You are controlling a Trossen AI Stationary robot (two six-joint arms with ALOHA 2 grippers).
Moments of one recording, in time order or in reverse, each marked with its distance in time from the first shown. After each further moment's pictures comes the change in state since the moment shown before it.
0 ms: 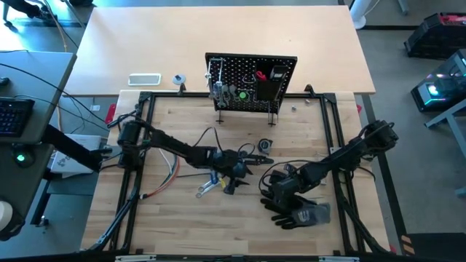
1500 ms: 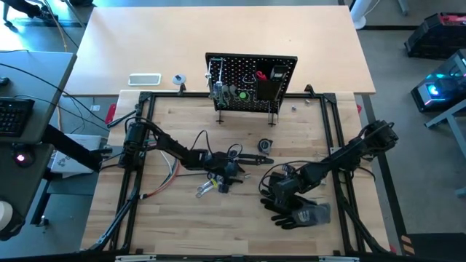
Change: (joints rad) left arm 0.001 0.085 -0.217 0.354 -0.045 -0.071; right arm -0.002 0.000 -0.002 0.041 -0.003 -0.072
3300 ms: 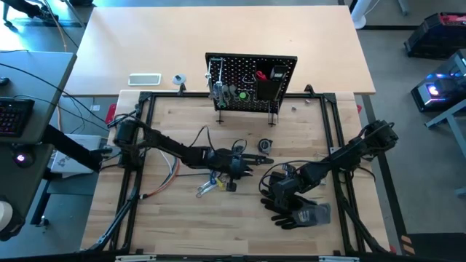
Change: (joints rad) left arm -0.016 -0.134 0.144 -0.159 -0.076 0.011; right arm -0.001 -0.001 0.002 -0.030 0.005 0.000
